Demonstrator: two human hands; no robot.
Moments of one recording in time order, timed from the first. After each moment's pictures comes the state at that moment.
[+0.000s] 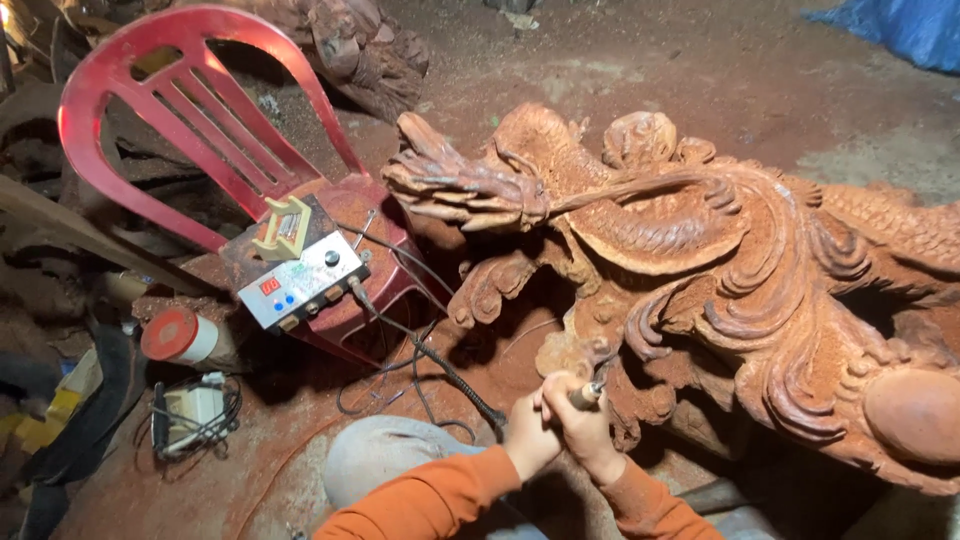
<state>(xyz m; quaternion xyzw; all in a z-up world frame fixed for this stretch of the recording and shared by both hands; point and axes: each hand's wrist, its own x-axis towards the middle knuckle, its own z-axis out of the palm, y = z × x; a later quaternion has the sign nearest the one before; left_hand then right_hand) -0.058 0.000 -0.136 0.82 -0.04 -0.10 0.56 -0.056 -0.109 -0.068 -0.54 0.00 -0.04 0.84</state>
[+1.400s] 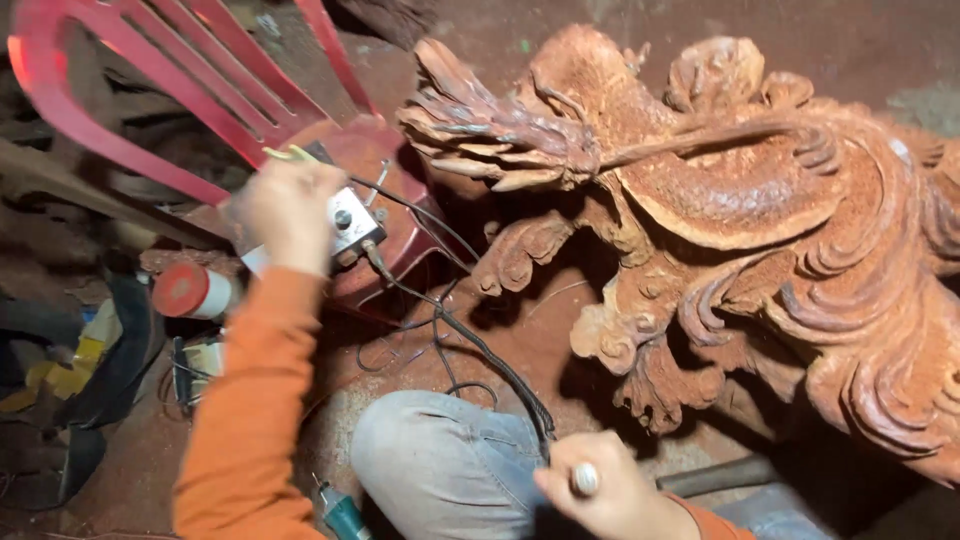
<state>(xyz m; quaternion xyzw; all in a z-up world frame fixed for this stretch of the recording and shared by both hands) 0.163 0.245 0.080 0.95 0.06 0.26 0.19 -0.098 -0.105 -0.007 -0.72 -0.11 0.17 0.66</state>
